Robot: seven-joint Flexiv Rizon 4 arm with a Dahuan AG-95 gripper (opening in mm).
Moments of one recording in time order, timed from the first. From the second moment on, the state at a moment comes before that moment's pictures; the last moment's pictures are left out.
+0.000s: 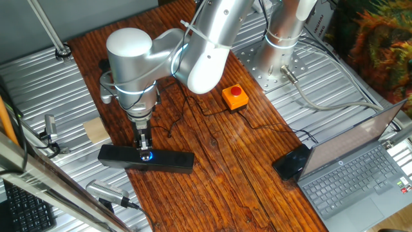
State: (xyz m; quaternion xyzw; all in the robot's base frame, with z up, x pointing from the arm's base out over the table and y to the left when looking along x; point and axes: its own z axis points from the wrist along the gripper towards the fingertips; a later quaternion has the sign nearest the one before) arm 0.629 0.158 0.080 0.13 0.98 0.10 0.07
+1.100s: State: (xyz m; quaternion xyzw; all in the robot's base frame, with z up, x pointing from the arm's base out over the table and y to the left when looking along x) arm 0.627 0.159 0.078 0.12 0.98 0.11 0.07
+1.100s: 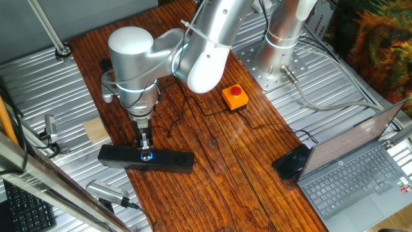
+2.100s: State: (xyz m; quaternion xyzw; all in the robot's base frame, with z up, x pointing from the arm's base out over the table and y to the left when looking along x) arm 0.628 0.160 0.077 0.12 0.98 0.11 0.07
